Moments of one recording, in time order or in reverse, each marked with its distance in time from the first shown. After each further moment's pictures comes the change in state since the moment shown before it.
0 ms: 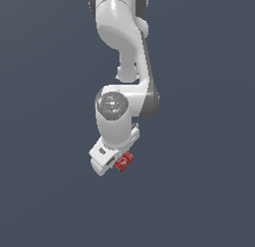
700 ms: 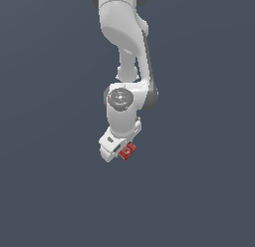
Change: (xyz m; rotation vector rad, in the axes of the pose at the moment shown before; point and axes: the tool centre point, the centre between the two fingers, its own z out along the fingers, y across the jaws) arm -0.026 -0.050 0.032 0.000 0.001 0.000
